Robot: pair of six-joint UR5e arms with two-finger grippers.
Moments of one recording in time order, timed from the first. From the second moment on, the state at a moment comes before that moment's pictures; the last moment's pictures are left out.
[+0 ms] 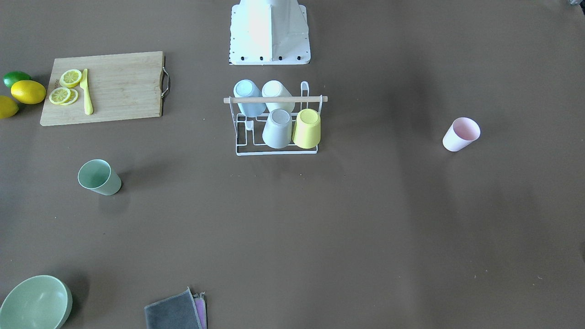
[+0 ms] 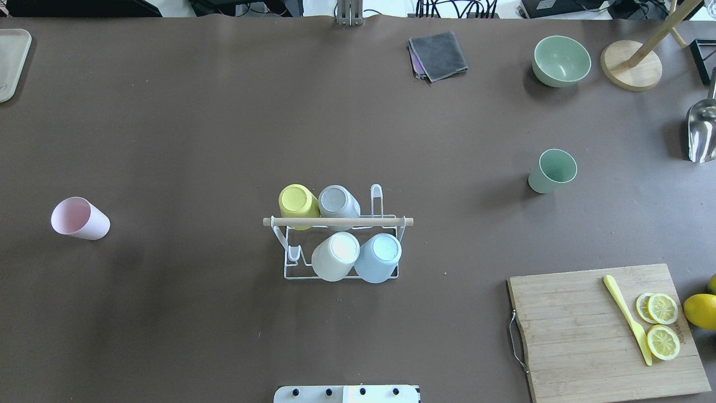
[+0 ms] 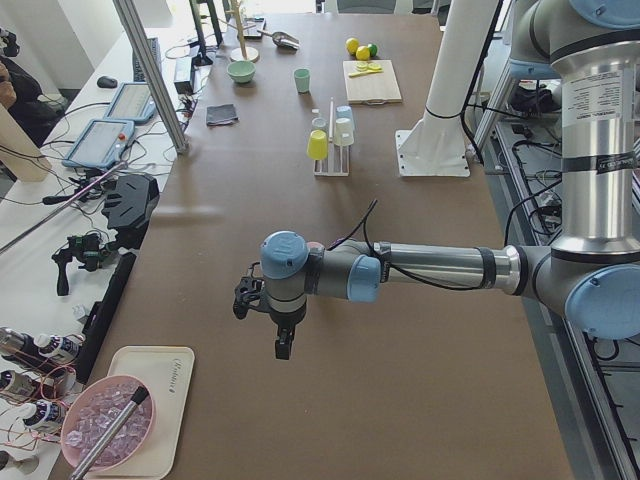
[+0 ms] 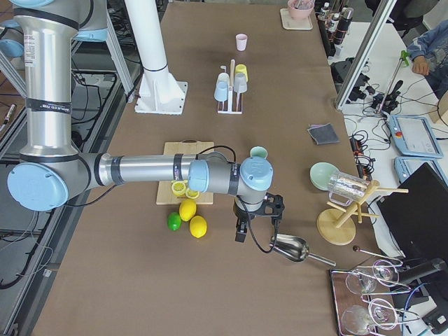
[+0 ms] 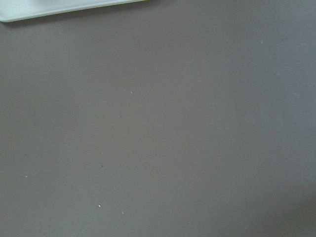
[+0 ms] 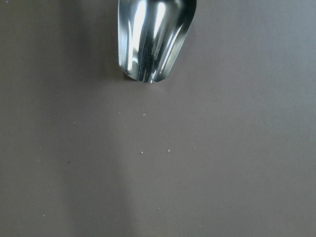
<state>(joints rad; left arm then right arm) -1.53 -1.46 -1.71 -1.66 -2.30 -0.02 1.55 -1.63 1.71 -1.69 2.32 0.11</state>
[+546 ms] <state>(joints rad) -1.53 -1.46 -1.71 -1.66 -2.30 -0.02 1.55 -1.63 1.70 -1.69 2.32 0.11</state>
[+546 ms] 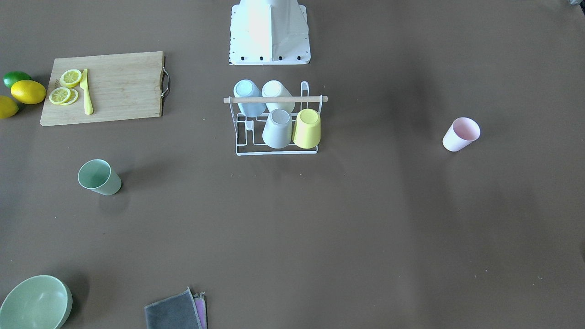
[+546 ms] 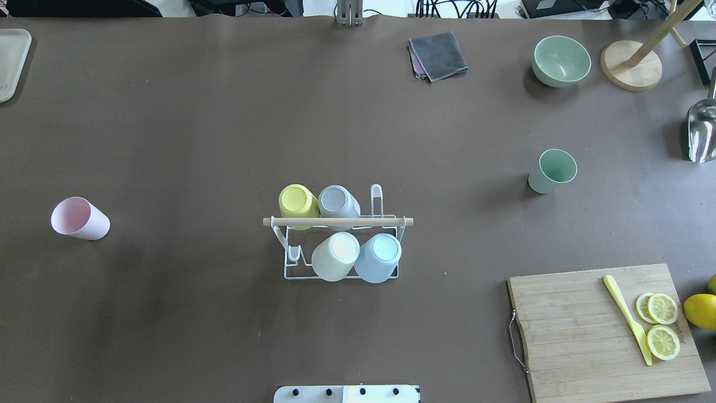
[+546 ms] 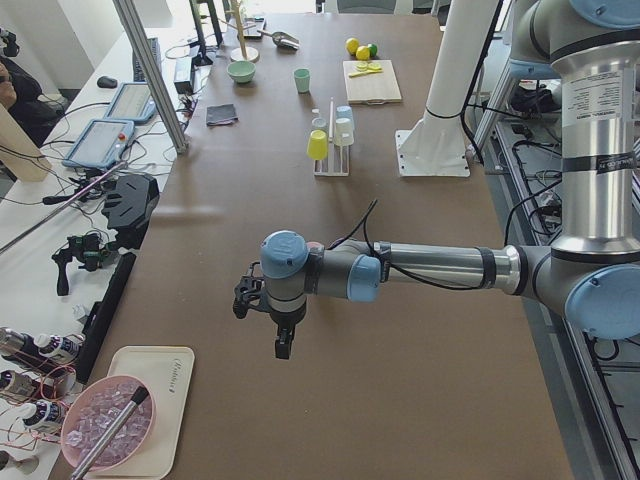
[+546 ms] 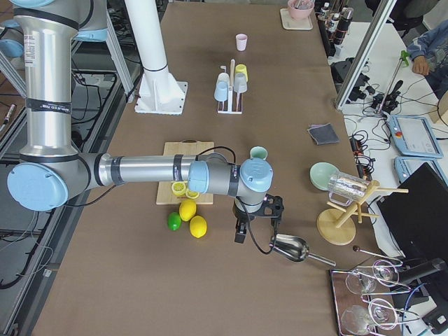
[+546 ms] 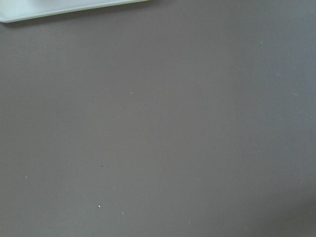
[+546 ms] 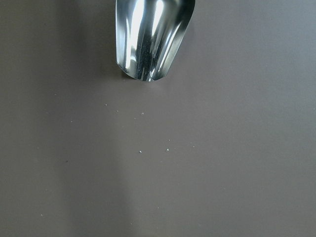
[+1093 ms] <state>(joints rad) -1.53 -1.46 -1.71 -1.66 -2.30 -0.02 1.53 -1.63 1.70 -1.69 2.32 0.11</state>
